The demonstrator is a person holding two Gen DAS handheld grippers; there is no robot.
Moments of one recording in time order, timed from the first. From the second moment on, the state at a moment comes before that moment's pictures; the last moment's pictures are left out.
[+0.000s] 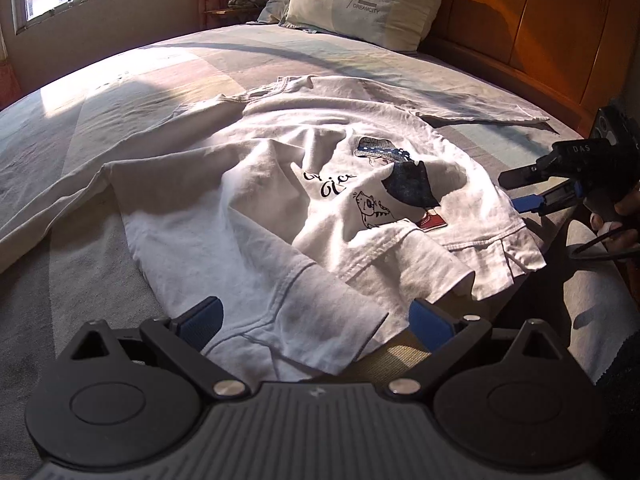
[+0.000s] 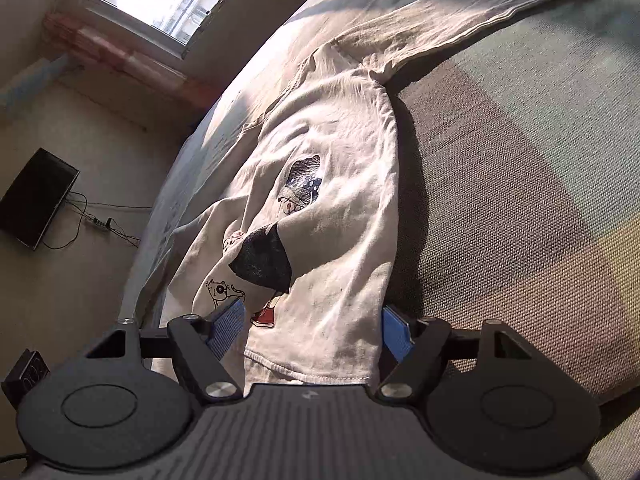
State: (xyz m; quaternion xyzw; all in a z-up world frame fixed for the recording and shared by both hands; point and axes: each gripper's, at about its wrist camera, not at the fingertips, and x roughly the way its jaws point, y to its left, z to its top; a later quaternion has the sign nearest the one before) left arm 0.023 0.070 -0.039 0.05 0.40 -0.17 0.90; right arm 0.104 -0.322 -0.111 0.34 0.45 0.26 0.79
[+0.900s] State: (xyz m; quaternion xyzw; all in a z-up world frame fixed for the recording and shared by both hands) left arm 0.006 0.074 -0.044 0.08 0.41 -0.10 0.90; right arm 0.078 -0.344 -0.067 0.15 0.46 0.13 0.87
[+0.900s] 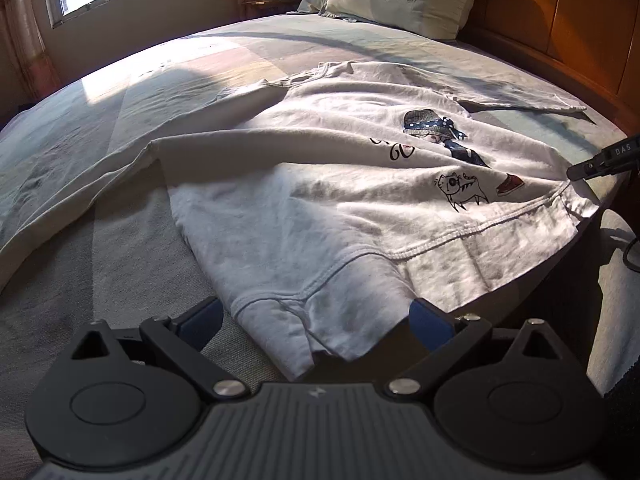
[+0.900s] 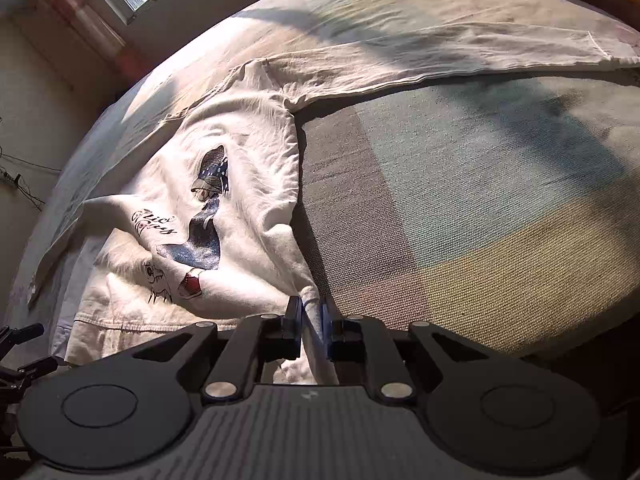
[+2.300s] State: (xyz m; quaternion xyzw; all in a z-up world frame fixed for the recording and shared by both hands) left arm -0.041 0.140 -0.051 0.09 0.42 0.01 0.90; right arm 0.109 -0.075 -0.028 -0.17 0.38 0.25 0.88
